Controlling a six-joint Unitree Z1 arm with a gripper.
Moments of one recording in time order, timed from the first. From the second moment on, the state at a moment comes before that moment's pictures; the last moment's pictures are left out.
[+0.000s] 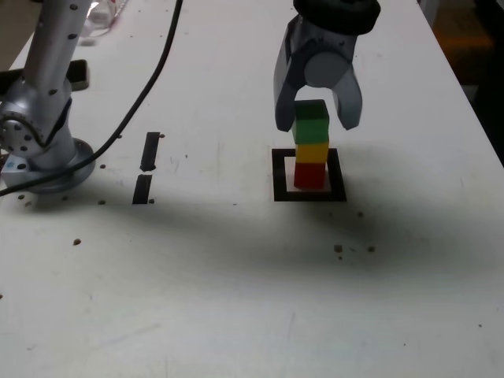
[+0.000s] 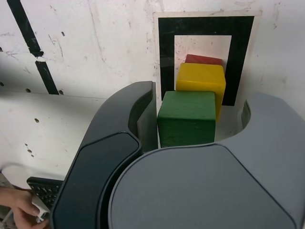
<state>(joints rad) -0.07 2.10 -1.88 1.59 -0.06 -0.04</state>
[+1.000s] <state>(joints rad) -0.05 1.77 -1.68 1.62 0.00 -0.03</state>
